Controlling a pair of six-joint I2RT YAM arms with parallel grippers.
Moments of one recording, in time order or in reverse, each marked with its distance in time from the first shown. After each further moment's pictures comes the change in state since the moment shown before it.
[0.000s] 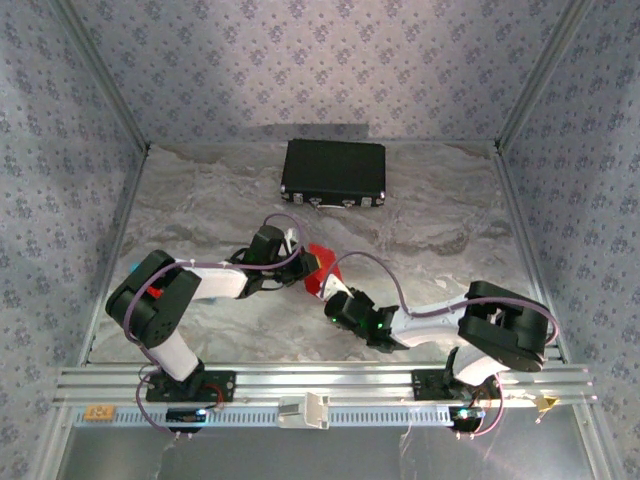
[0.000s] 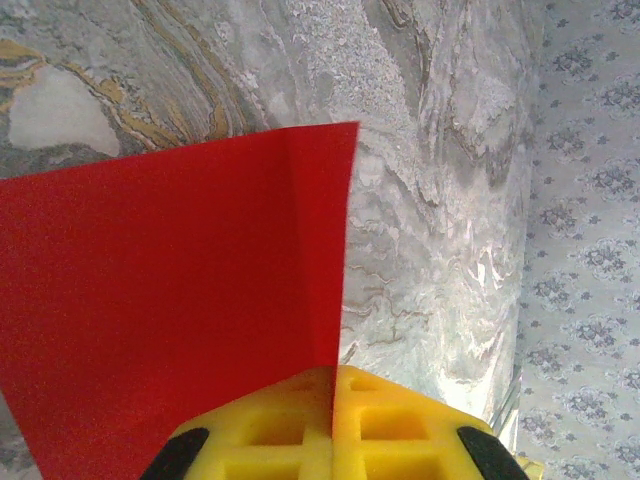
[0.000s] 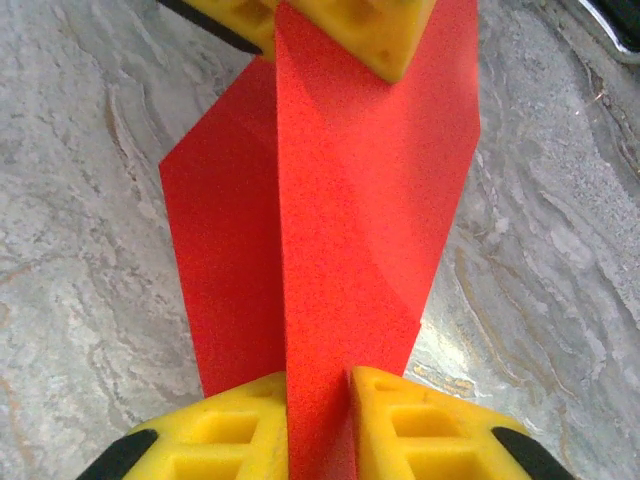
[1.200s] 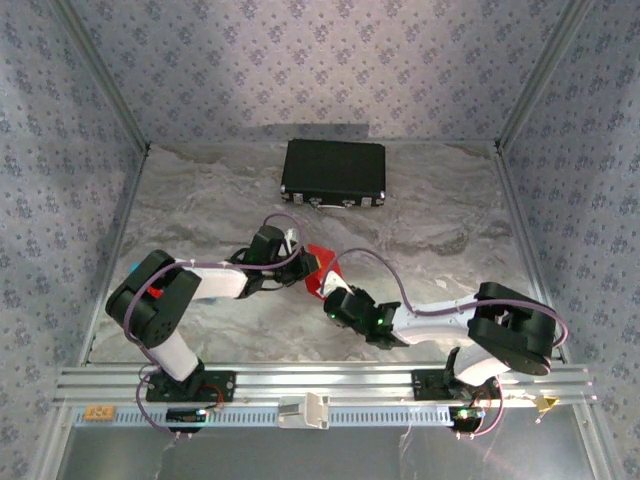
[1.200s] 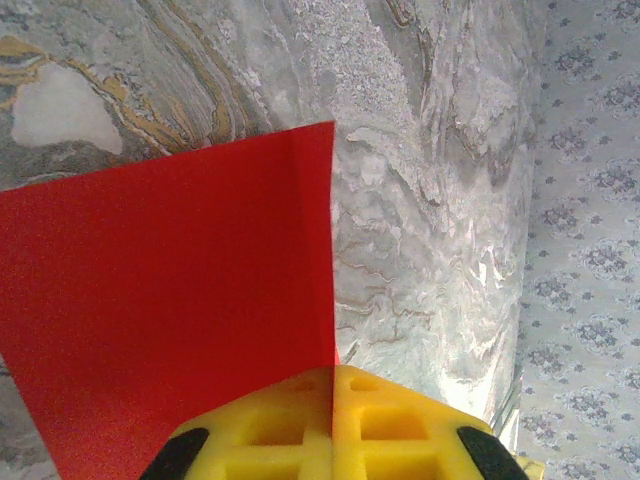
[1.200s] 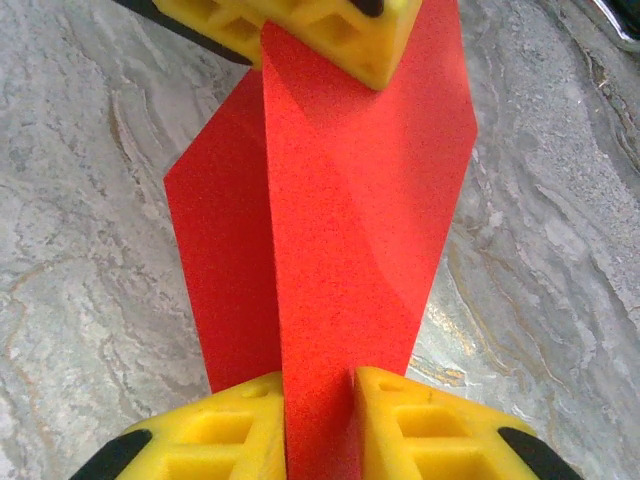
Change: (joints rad) left arm 0.000 0.000 0.000 -0.003 0.000 0.000; right arm -0.007 -0.037 0.048 -0.129 -0.030 0.029
